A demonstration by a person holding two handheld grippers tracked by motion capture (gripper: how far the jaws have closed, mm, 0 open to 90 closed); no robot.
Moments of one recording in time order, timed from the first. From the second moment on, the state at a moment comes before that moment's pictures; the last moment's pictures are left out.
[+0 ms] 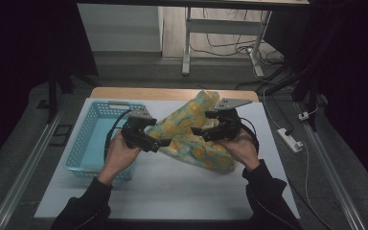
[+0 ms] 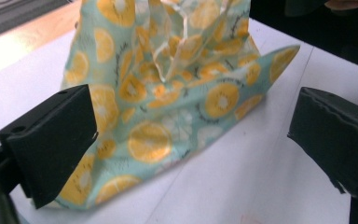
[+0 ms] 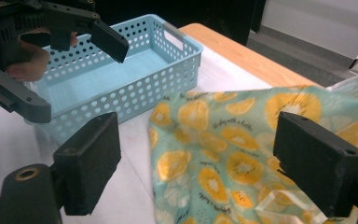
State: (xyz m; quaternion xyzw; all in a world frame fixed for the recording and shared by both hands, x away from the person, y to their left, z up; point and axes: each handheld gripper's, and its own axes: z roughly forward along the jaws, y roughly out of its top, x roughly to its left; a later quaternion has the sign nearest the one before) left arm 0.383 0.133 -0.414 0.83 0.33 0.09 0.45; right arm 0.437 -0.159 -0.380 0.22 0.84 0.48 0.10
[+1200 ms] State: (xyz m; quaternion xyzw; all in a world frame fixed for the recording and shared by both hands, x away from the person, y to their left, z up) left arm 0.300 0.185 -0.455 0.80 0.36 0.08 0.46; right arm 0.386 -0.200 -0.426 0.25 0.85 0.45 0.13
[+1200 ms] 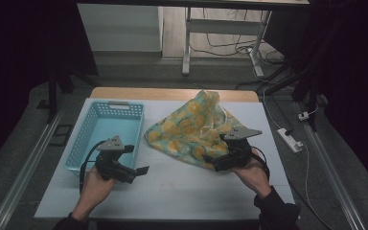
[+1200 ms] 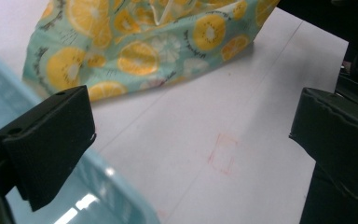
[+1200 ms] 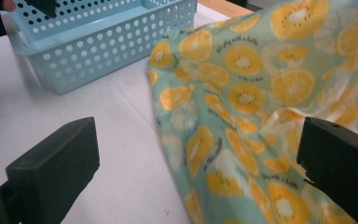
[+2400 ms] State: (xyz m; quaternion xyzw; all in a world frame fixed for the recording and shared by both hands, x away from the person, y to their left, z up) left arm 0.203 0.256 -0.511 0.77 0.48 0.13 0.40; right arm 0.303 -0.303 -0.485 0.36 0.82 0.39 0.18
